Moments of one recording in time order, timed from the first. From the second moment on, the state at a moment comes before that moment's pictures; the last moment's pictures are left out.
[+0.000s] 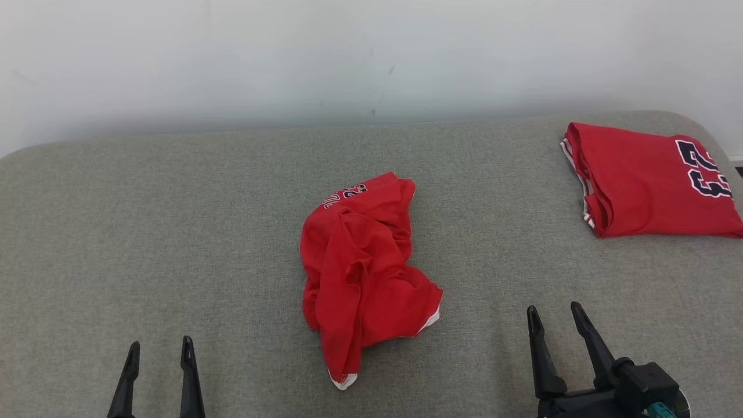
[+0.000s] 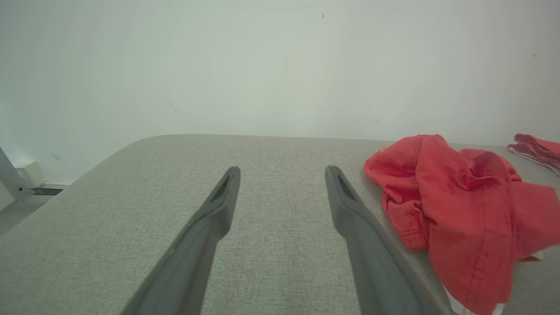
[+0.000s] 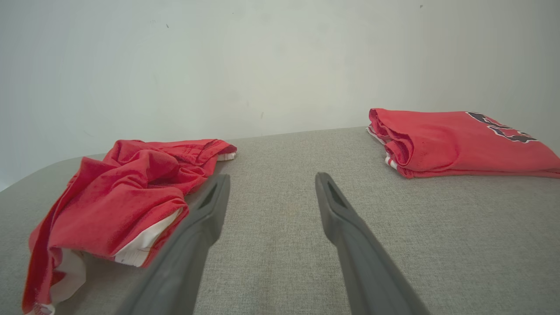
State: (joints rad) left arm 0.10 0.05 0.05 0.02 -0.12 -0.04 -0.26; right arm 0.01 -0.05 0.04 0.16 0.15 0.13 -0.26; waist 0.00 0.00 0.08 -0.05
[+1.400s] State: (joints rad) left arm -0.13 0.05 -0.29 0.18 -0.11 -0.11 -0.26; right arm -0.02 -0.05 0.06 0.17 0.17 0.13 -0.26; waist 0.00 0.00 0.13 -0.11
